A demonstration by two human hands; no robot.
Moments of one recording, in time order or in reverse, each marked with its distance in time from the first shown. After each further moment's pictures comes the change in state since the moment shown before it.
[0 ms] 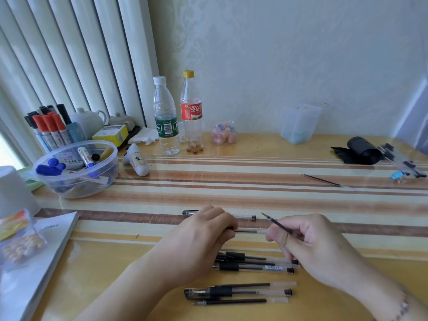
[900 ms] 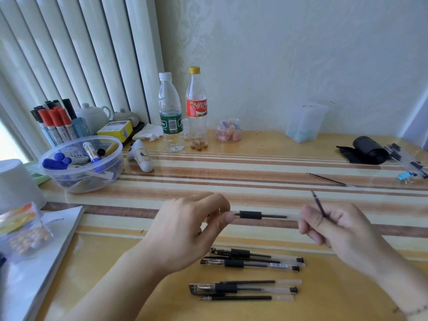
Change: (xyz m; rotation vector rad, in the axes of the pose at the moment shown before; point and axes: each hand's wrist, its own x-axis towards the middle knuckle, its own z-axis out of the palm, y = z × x) left_hand -0.004 0.000 -0.026 -0.005 0.210 -0.047; right_hand 0.001 0.005 -0.024 0.169 0.081 -0.091
